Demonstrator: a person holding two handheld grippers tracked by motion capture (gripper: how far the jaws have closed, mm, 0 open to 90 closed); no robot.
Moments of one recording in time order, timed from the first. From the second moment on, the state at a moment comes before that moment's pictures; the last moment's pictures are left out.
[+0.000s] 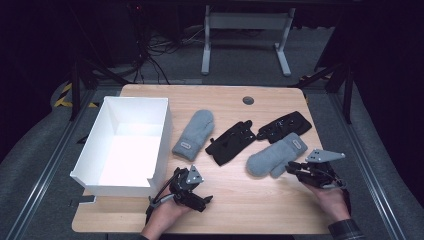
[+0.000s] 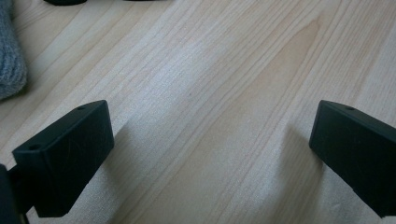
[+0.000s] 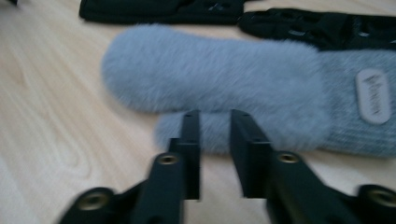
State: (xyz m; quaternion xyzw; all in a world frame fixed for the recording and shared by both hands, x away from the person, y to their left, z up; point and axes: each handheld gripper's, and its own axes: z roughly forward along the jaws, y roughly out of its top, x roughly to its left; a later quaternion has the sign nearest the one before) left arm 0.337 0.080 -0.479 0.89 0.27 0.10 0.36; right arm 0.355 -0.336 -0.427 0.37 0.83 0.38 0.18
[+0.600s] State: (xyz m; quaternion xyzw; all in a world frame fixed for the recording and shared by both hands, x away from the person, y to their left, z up) left arm 0.337 0.080 -0.479 0.89 0.27 0.10 0.36; right arm 0.408 -0.334 -0.430 0.40 0.82 0.36 0.18
